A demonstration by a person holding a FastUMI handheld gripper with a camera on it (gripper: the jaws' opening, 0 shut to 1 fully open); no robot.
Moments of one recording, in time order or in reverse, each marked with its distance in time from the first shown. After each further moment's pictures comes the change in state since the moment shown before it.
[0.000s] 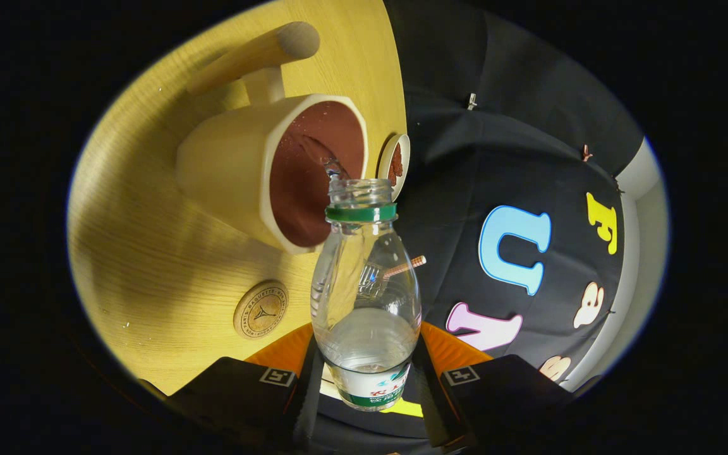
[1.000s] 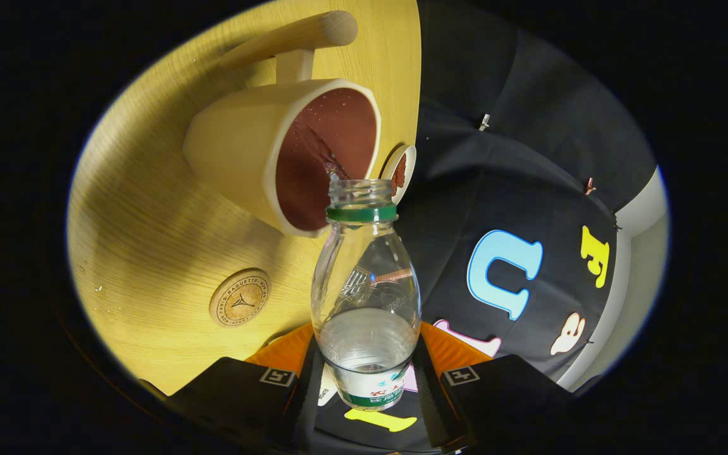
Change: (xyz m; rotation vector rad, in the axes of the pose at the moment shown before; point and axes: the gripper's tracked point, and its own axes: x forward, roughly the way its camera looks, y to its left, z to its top) arm 0.009 -0.014 -0.003 -0.154 -0.053 -0.037
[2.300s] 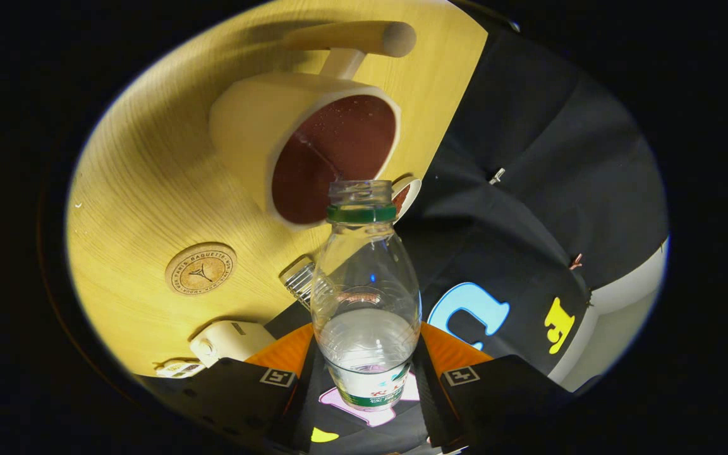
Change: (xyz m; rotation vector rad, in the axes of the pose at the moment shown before) arm 0.005 -0.029 0.018 -0.351 -0.128 -0.063
